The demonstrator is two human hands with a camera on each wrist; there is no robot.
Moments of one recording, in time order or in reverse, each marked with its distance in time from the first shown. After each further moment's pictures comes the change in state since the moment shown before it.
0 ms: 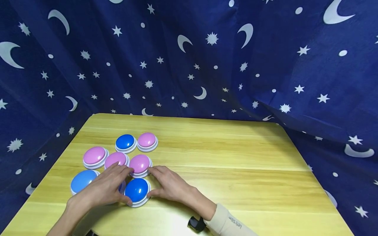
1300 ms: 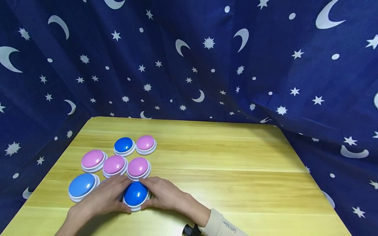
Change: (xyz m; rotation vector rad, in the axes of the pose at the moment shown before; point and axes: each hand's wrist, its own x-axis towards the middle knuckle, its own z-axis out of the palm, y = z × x) left_hand -0.006 -0.003 0.020 0.000 0.027 0.073; right_hand 0.002 -0.012 0.016 0.006 -0.081 -0.049
